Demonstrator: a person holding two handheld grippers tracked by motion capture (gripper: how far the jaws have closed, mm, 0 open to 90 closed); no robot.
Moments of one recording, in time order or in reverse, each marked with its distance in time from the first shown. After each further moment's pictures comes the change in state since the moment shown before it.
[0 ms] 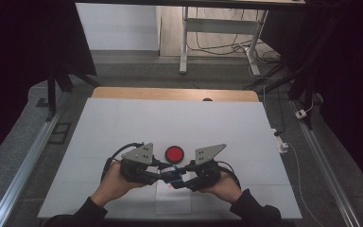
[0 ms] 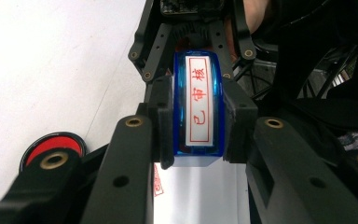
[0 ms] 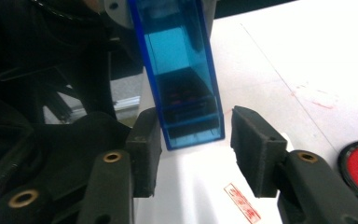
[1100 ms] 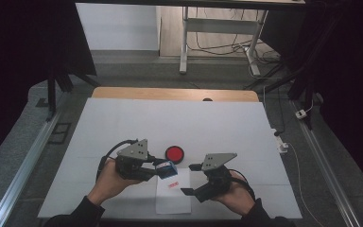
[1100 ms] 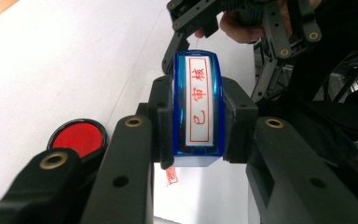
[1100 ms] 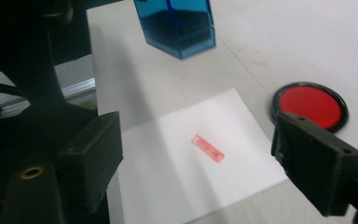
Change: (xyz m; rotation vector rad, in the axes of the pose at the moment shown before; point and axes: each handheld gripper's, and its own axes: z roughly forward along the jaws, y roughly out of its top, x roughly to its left) left arm 0.004 -0.003 -0.012 0.008 0.064 -0.038; right arm 0.032 -0.003 -0.025 0.098 -0.291 0.049
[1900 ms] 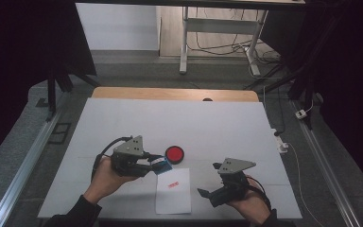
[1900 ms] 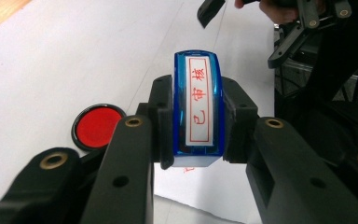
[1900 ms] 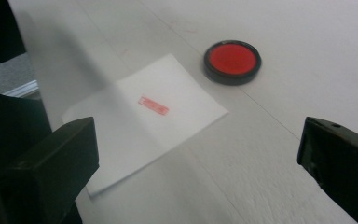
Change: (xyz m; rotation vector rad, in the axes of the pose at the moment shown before) left arm 0.007 -0.006 -0.009 0.018 0.066 -0.043; right arm 0.004 -0.026 -0.035 0.025 -0.248 0.084
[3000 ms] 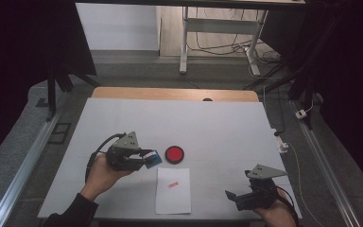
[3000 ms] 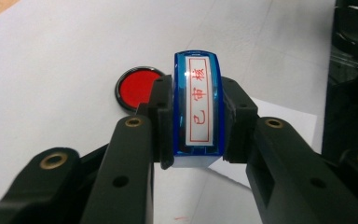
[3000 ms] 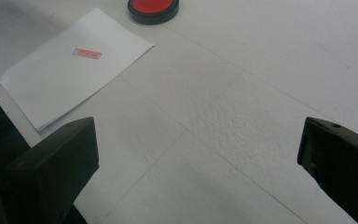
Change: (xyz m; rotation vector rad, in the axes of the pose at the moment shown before) left arm 0.021 -0.018 -0.003 0.081 0.124 -0.086; right arm -0.022 -0.045 -0.055 0.075 -0.192 0.162
